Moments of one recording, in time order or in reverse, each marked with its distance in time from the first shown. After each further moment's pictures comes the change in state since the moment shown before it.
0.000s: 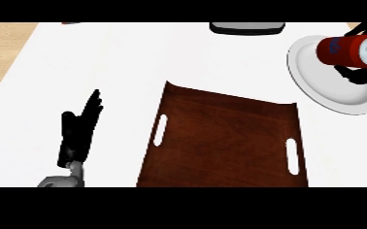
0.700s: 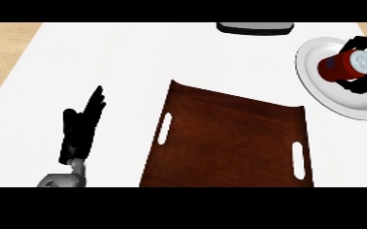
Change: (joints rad) left arm -0.018 -0.006 -0.008 -0.020 -0.006 -0.015 0.015; right arm -0.205 -0.089 0.053 0.593 0.154 -0.044 -0.160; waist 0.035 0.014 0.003
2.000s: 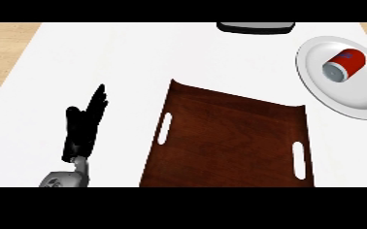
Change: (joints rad) left arm -0.015 -0.014 -0.002 0.004 -0.009 0.006 0.007; right arm -0.066 -0.155 -0.258 0.300 -0.275 0.416 -0.226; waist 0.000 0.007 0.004
